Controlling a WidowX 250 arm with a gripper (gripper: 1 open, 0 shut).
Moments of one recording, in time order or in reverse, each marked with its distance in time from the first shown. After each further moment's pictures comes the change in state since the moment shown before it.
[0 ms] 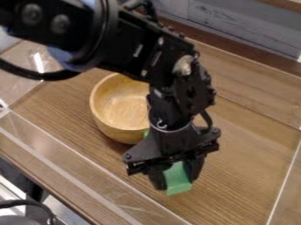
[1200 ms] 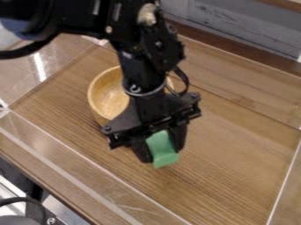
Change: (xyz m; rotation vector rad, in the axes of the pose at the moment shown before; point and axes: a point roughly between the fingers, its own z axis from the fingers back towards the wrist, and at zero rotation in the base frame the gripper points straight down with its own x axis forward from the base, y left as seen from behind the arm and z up) arm 0.027 0.011 0.026 -0.069 0.007 0.072
